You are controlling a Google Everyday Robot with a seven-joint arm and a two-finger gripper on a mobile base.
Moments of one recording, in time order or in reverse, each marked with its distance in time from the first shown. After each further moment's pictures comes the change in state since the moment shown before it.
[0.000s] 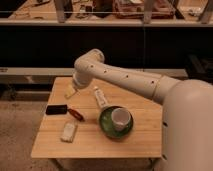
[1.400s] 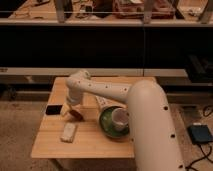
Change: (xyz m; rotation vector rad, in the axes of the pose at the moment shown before) arm -0.046 -0.030 0.145 0.110 -0.223 0.039
